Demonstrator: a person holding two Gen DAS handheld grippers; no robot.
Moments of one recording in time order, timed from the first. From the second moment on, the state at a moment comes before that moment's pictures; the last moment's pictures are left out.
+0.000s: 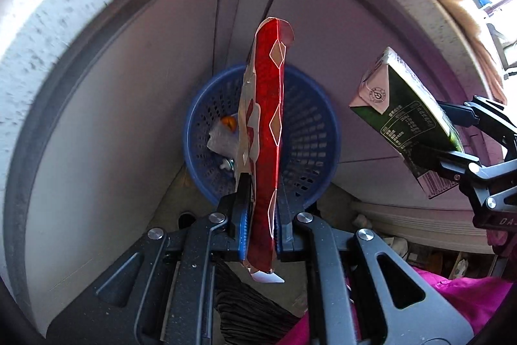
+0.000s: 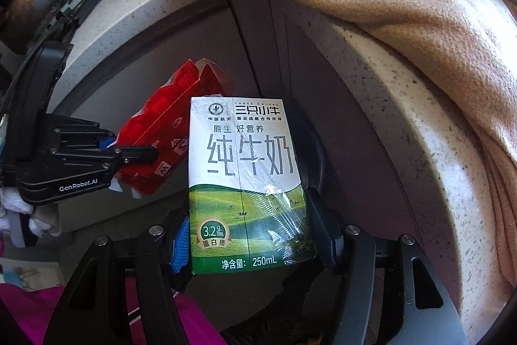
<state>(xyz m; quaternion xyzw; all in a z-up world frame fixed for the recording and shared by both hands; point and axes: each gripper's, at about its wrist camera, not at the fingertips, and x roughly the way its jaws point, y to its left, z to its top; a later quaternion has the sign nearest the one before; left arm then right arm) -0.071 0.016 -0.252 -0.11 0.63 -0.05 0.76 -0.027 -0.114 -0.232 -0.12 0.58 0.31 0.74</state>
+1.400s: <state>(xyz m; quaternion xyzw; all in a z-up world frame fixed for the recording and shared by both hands) -0.055 0.011 -0.250 -0.09 0.63 -0.02 0.77 -0.006 -0.107 -0.224 -0.12 0.58 0.29 0.75</state>
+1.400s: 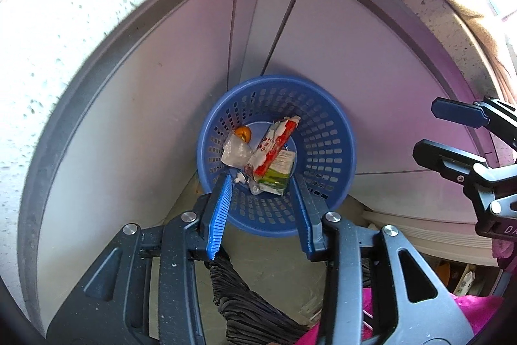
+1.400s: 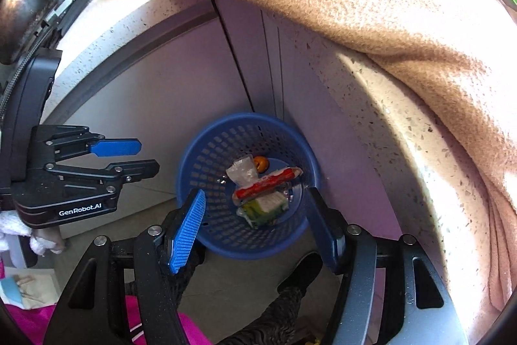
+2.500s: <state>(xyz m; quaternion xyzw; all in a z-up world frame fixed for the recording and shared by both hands) 0.053 0.021 -0.092 -0.07 0.49 -0.05 0.87 0.059 -0.182 -0.093 -0.05 0.47 0.30 0.83</state>
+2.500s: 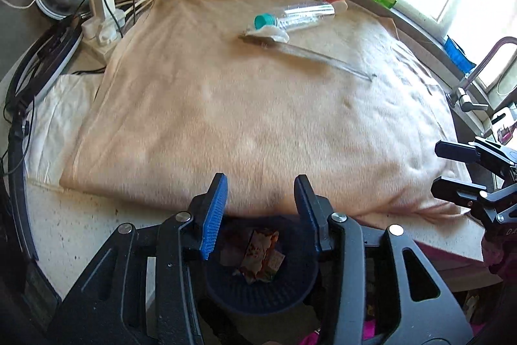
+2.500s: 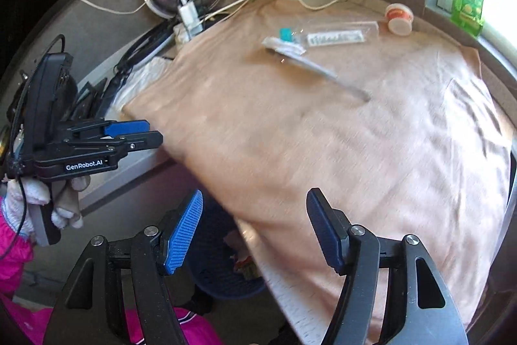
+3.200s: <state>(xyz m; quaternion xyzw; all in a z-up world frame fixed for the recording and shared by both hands) 0.191 0.007 -0.082 -0.05 0.49 -0.08 0.87 0.150 -0.169 -0.086 -0.10 0.46 0.30 0.83</state>
